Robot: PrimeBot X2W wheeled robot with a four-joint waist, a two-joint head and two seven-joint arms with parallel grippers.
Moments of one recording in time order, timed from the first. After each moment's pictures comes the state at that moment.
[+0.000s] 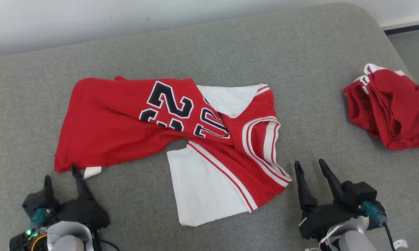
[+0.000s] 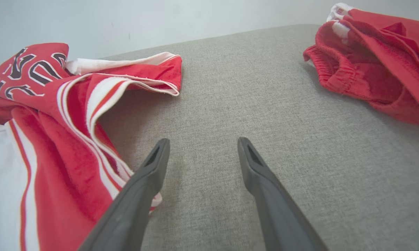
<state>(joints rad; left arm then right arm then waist) -0.36 0.05 0.12 0.59 -0.26 0.16 -0.26 -0.24 -0.10 0.05 0.47 0.20 0.13 -0.26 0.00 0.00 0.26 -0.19</state>
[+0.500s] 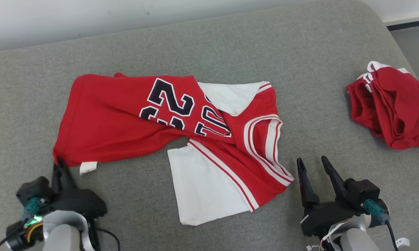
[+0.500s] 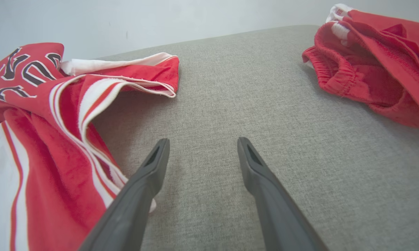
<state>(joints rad) -0.42 0.05 0.15 0.64 -0.26 0.12 -0.26 -0.25 -0.11 0.05 0.46 0.20 0.13 -0.26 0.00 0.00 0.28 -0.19</state>
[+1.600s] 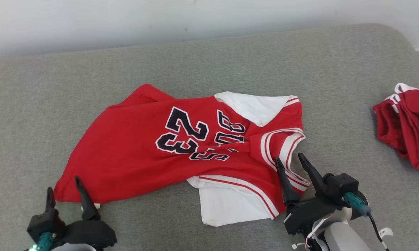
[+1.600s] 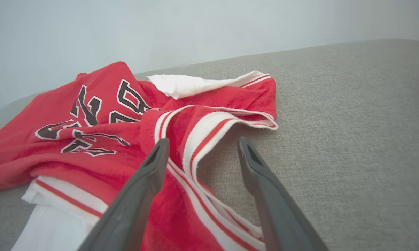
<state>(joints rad) -0.18 0.05 0.05 0.34 -0.28 0.23 -0.26 -0.30 -0.13 0.20 0.50 0.28 0.13 -0.26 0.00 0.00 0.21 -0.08</state>
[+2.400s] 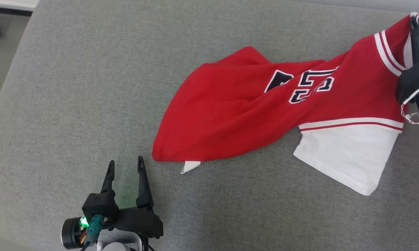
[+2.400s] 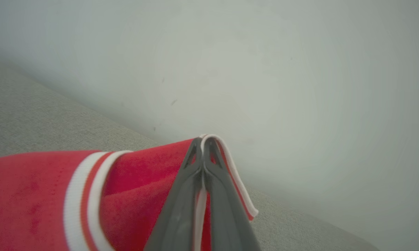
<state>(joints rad) -0.25 0.05 -0.24 0.31 -0.32 0.20 -0.26 -1.01 -0.52 0.19 0.95 -0.02 0.13 -0.26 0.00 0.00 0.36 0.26</state>
